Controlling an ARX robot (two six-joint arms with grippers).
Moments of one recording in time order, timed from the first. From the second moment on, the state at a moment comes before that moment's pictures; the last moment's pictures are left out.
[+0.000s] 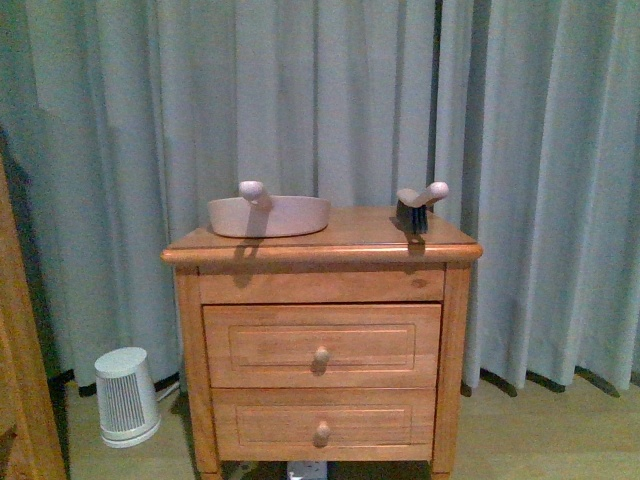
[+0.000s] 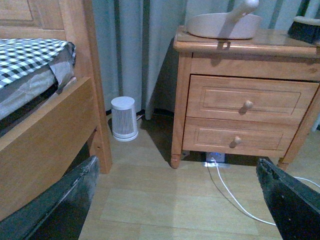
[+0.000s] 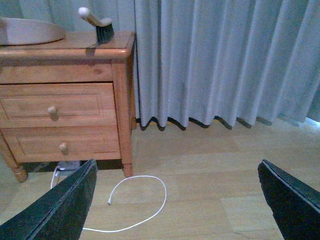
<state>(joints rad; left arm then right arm) 0.00 0.00 0.01 0.00 0.00 0.00 0.00 0.00 0.02 0.00 0.00 0.00</state>
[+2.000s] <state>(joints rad) -0.02 0.41 0.16 -0.01 0.07 -0.15 0.00 0.00 0.02 0.00 0.00 0.00</state>
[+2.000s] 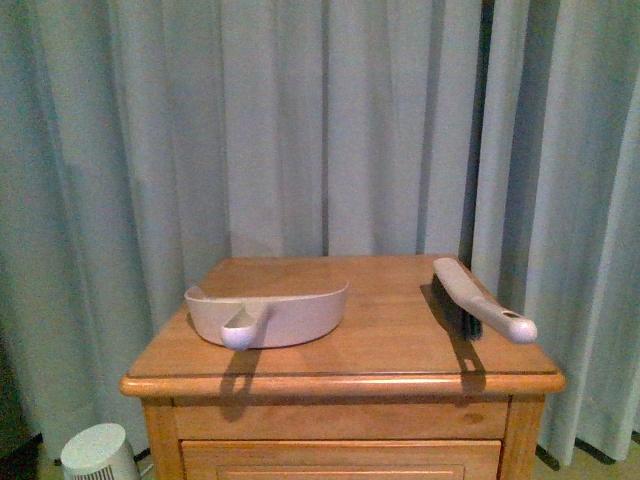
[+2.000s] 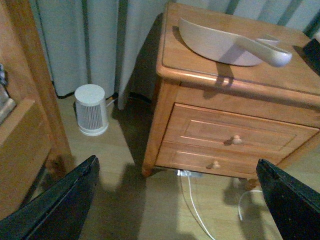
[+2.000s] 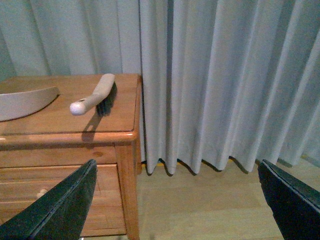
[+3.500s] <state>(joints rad) -0.42 1.97 1.71 -0.58 -0.19 -0.12 0.00 0.00 0.02 0.00 0.00 0.00</state>
